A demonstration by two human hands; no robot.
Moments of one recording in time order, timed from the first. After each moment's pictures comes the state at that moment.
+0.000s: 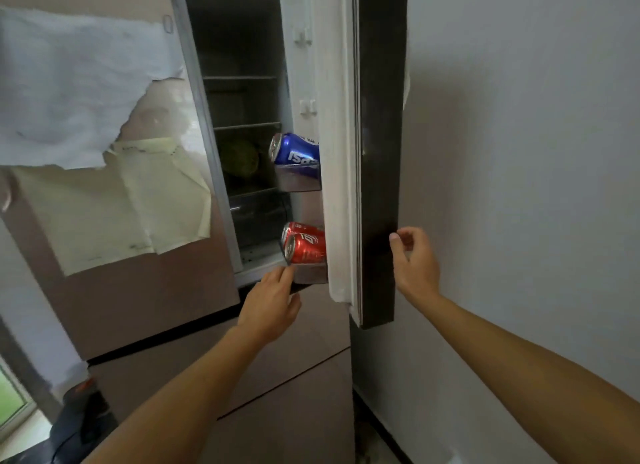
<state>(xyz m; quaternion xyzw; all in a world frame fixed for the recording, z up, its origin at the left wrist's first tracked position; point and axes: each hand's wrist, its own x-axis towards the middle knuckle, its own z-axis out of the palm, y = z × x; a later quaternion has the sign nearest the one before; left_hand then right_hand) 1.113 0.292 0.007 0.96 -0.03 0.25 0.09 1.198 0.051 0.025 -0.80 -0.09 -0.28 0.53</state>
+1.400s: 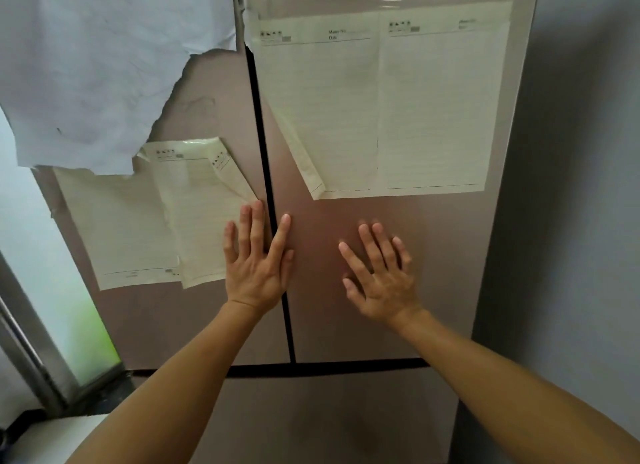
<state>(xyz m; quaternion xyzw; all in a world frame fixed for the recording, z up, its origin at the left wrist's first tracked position) 1.253 0.473 0.033 0.79 0.15 0.53 -0.26 1.414 0.294 -0.001 -0.64 -0.48 -0.58 0.17</state>
